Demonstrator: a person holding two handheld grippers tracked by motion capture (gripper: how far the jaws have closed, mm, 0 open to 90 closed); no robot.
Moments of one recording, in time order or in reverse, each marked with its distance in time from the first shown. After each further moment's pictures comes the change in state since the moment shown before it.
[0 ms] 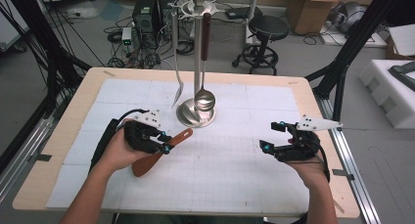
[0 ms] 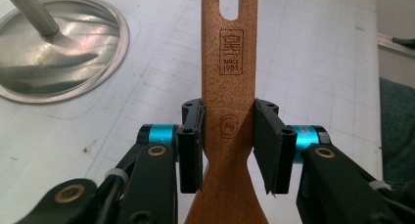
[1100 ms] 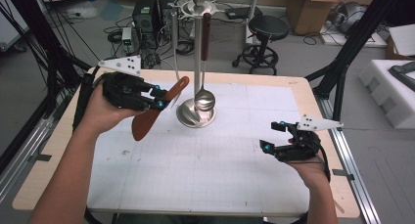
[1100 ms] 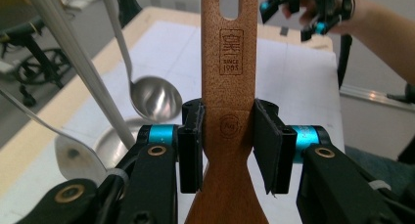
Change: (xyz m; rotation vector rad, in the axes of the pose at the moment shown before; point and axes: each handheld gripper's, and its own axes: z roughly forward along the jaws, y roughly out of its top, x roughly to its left) left arm 0.014 0.093 -0.100 -0.253 0.053 0.063; right arm 0.000 0.001 -0.001 -0.002 0.003 -0.001
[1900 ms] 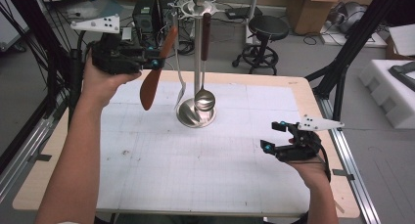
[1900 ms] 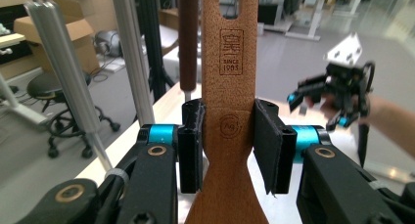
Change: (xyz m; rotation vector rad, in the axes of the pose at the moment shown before) left arm 0.044 0.032 -0.025 -0.263 0.058 -0.062; right arm -0.001 -0.001 -0.001 -0.006 0.003 0.001
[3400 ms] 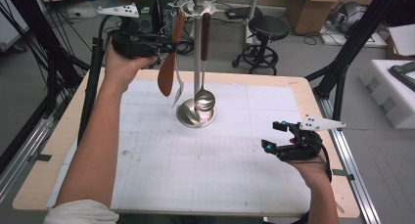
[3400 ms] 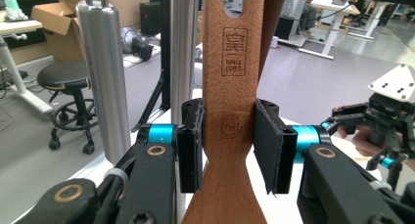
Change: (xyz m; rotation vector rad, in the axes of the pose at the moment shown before) left arm 0.036 0.004 0.042 0.003 0.052 -0.096; right arm -0.002 -0.001 -0.002 -0.007 0.000 0.007
